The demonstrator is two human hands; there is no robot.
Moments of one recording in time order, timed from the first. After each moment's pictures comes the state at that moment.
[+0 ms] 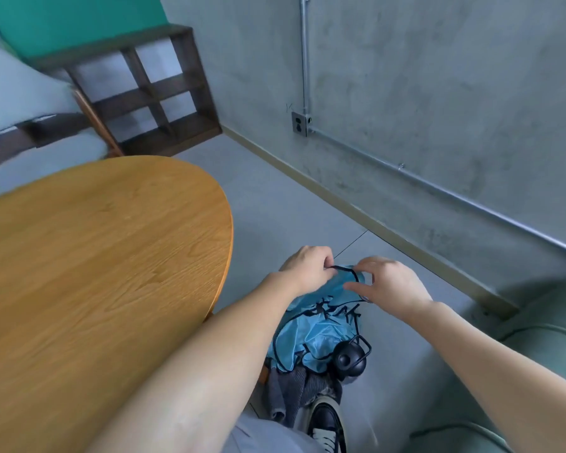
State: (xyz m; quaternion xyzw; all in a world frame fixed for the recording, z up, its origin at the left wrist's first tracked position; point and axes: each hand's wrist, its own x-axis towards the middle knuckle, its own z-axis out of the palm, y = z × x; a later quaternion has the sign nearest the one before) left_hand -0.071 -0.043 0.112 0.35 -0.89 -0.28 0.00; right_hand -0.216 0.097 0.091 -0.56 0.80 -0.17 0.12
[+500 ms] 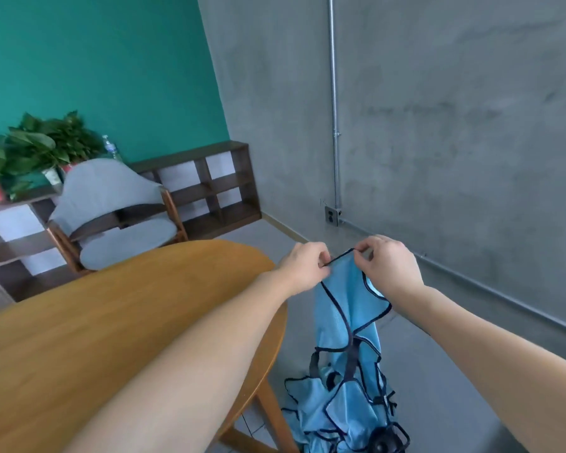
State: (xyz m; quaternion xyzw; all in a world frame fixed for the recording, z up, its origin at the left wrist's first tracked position) left_hand -0.004 -0.063 0.308 0.36 -0.90 -0.19 0.14; right_hand -0.159 0.048 0.291 -0.51 0.78 -0.37 -0.03
